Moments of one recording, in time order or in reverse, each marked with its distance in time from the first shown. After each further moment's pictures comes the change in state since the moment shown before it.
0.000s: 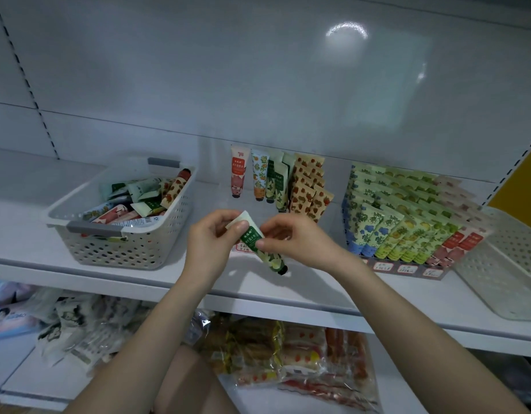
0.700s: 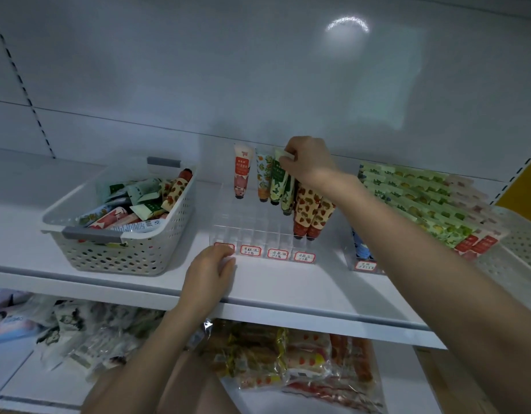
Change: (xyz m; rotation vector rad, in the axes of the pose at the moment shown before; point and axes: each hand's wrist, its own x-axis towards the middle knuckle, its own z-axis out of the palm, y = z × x) left_hand -0.003 -0.061 -0.019 0.757 -0.130 0.047; right_hand 0.094 -0.030 -0.058 -0.561 0.328 0.112
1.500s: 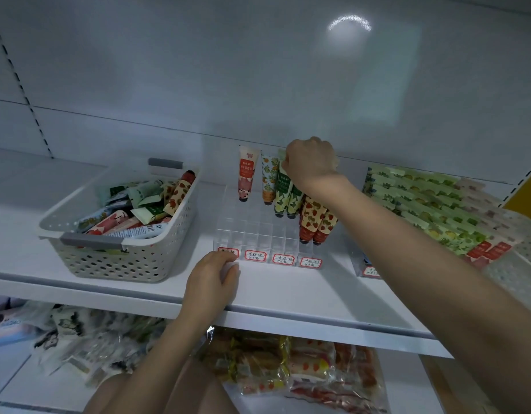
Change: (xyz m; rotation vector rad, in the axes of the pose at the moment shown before) left_hand 0.000 -0.007 0.002 -0.024 0.026 0.000; right_hand 0.018 -0.006 0.019 -0.589 0.061 -0.036
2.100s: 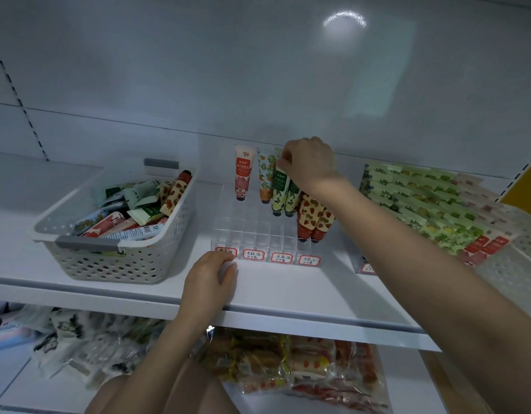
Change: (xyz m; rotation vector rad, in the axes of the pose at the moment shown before) left_hand 0.001 0.001 0.000 0.011 0.000 -0.016; right_hand -0.002 0.010 0.008 0.229 0.042 -0.019
